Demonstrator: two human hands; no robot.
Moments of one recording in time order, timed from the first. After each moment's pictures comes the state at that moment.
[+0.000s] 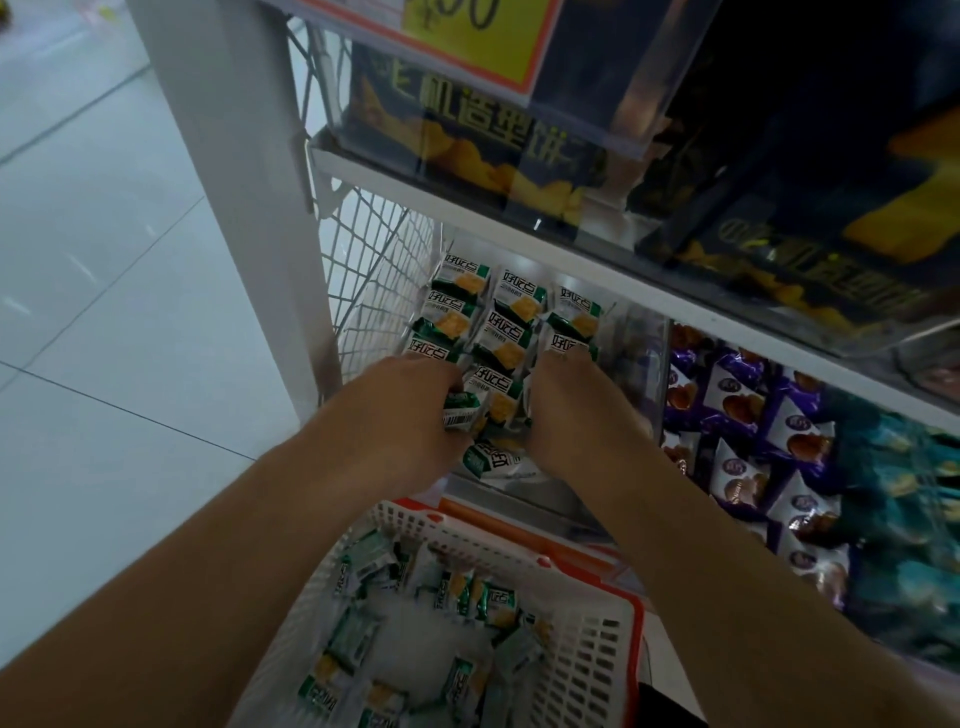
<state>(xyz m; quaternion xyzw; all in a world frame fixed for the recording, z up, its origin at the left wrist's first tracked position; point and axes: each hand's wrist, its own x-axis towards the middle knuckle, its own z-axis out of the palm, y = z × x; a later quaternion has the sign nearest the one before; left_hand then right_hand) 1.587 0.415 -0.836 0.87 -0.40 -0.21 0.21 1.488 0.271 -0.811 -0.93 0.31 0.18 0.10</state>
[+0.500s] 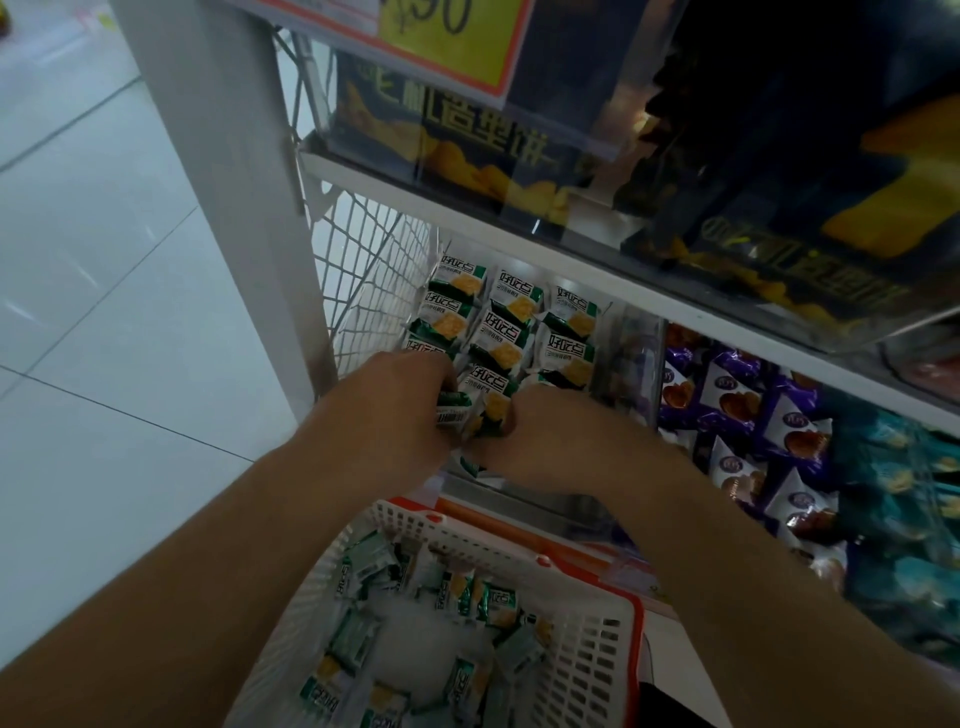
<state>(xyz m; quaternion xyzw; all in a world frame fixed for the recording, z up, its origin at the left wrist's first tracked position) 1.587 0.416 -0.838 0.88 -0.38 -0.19 0.21 1.491 0.275 -0.802 -0.89 0.24 0.31 0.24</state>
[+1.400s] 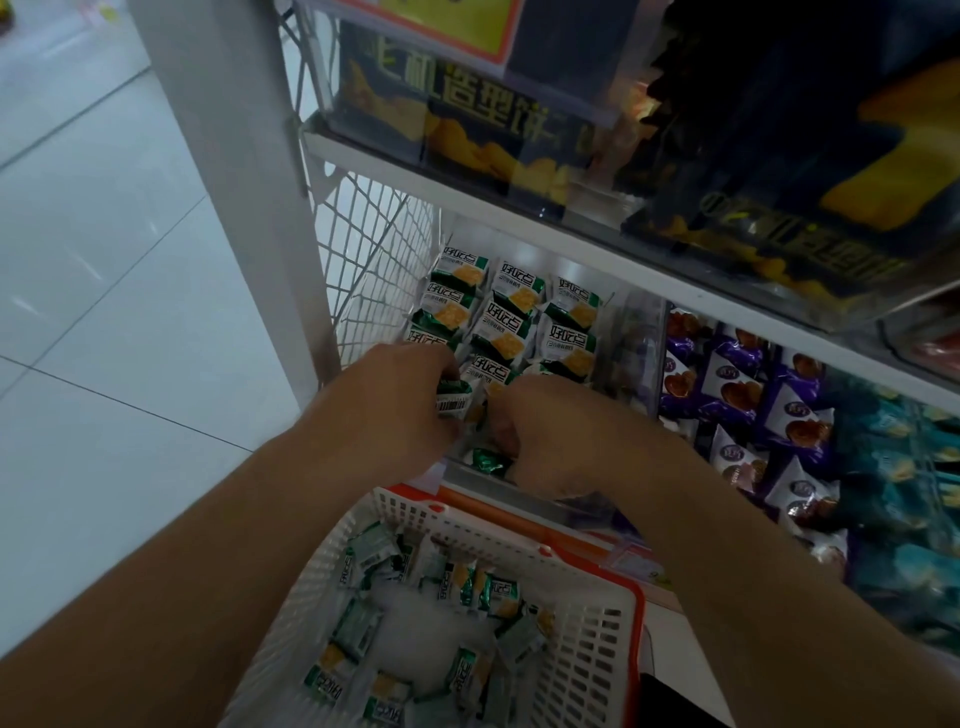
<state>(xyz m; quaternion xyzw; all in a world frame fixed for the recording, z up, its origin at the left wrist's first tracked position) 1.586 0.419 -0.841 0.87 -0.38 -0.20 0.23 1.483 0.269 -0.808 -0.93 0.14 0.31 0.15</state>
